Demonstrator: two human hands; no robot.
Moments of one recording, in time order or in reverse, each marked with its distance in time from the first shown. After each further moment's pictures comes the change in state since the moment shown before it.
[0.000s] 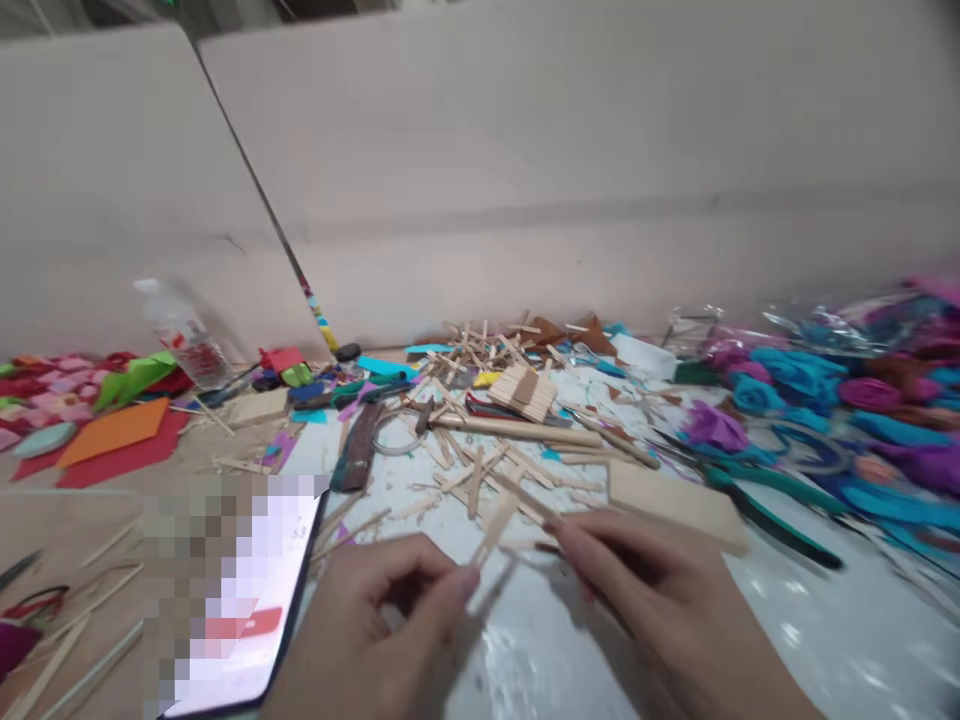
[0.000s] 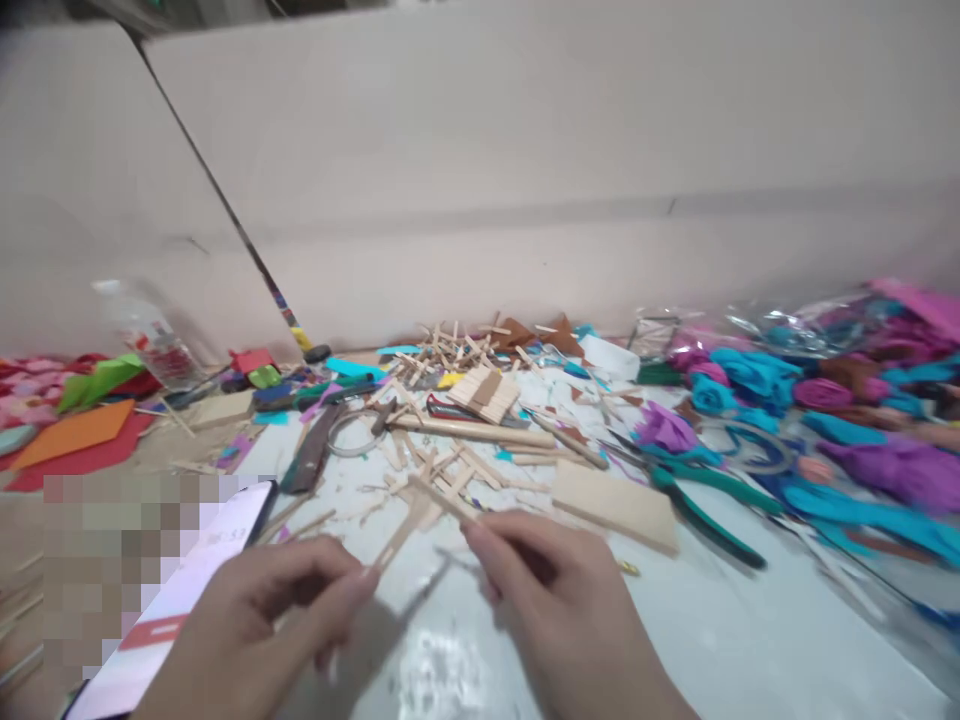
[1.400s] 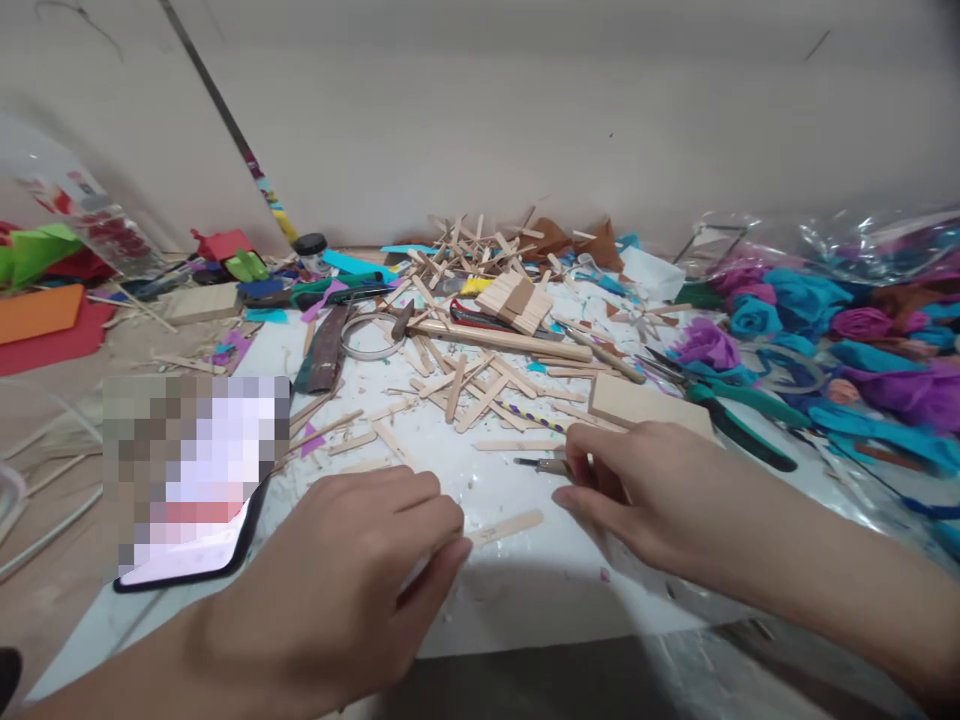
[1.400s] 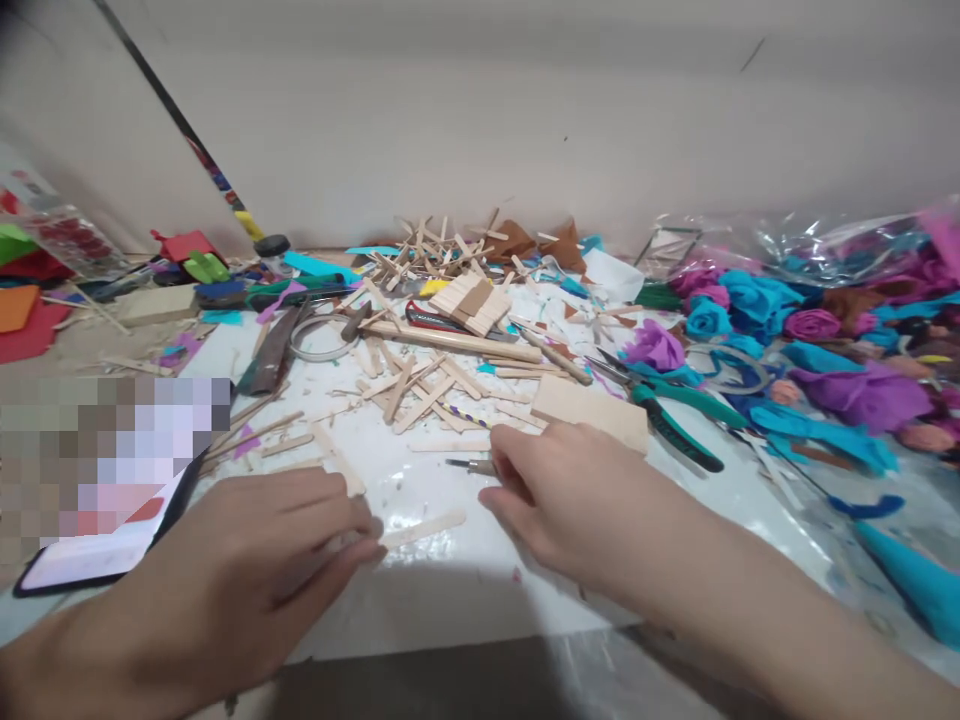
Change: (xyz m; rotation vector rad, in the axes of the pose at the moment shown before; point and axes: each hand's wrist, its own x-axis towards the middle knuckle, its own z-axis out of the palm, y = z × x) left_hand -0.008 -0.024 0.007 0.382 -0.381 0.397; right_hand 0.018 0.010 -0.047 -0.895 -0.485 -0.159
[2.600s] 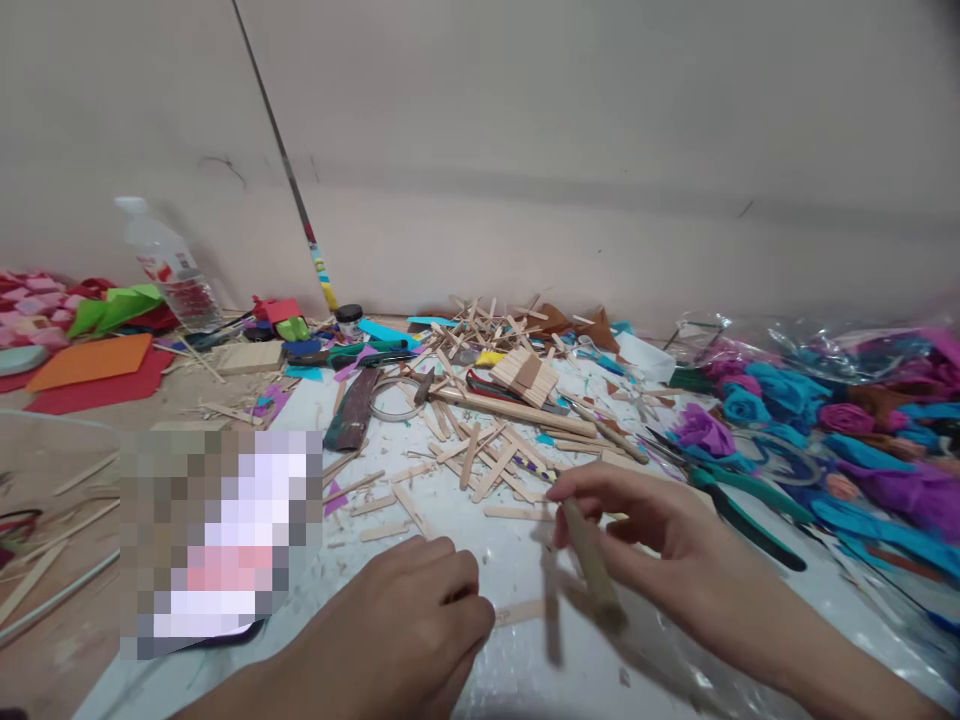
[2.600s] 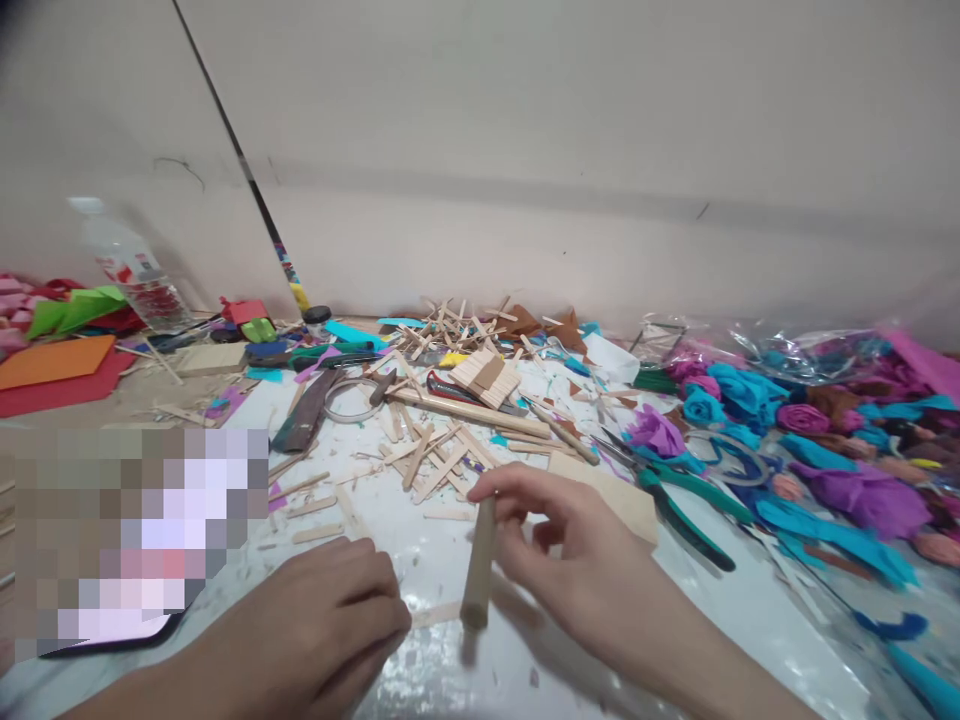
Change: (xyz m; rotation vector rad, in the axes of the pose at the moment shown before) left_hand 0.005 -0.009 0.028 0.023 0.127 0.177; right_hand 0.005 -0.014 -0.006 0.779 0.231 0.054
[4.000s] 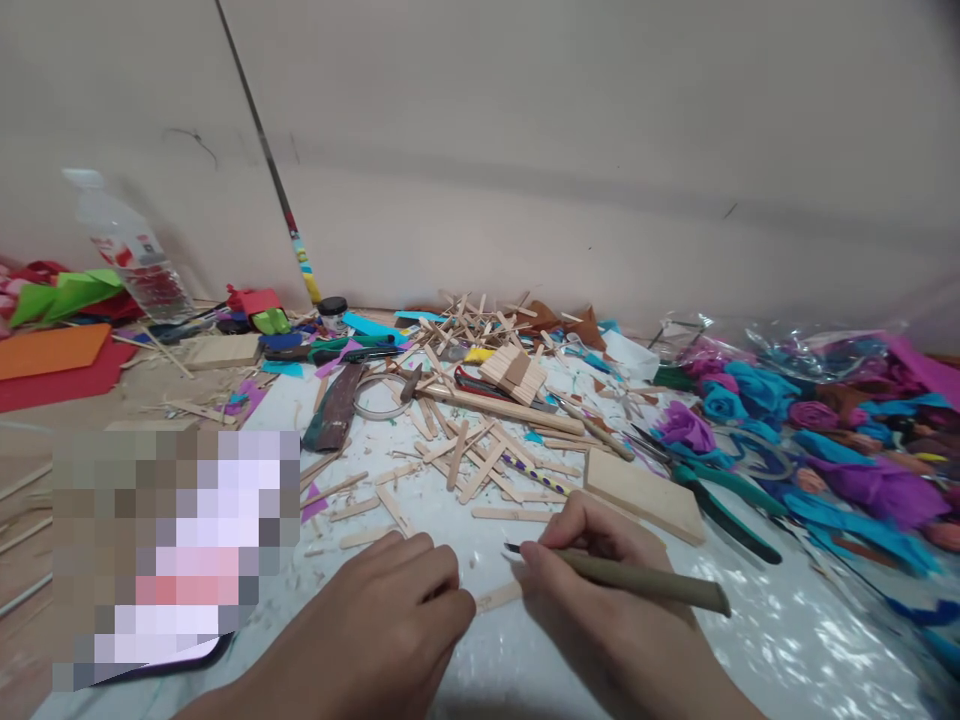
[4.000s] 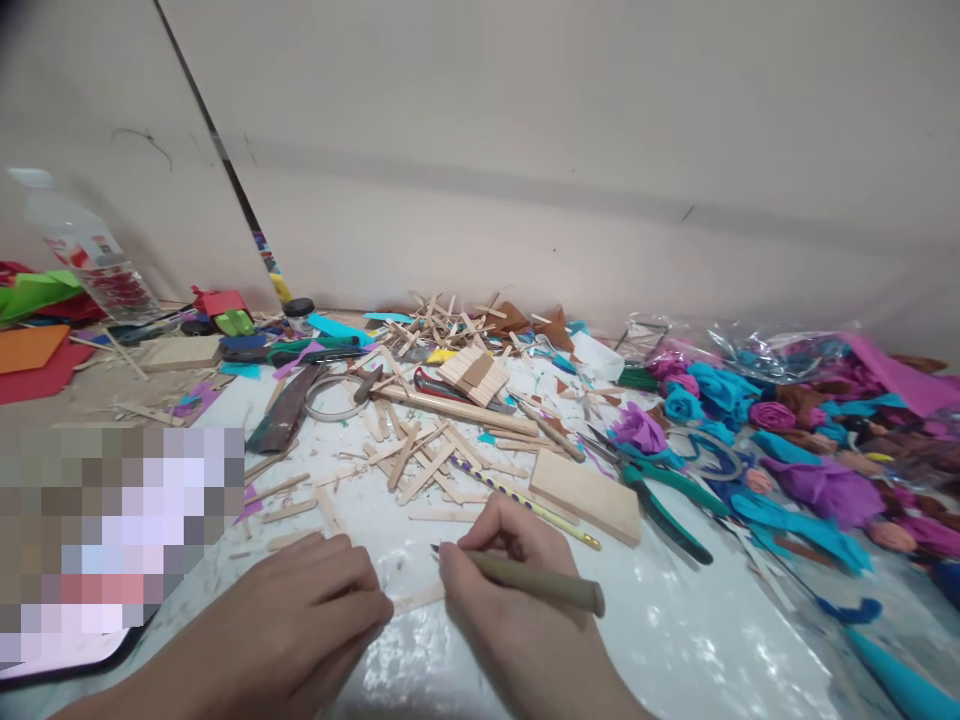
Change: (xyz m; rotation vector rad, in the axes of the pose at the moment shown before) left_hand -0.001 -0.005 0.003 0.022 0.042 -0.030; right_hand -0.016 0.010 0.061 0.236 0.285 0.198
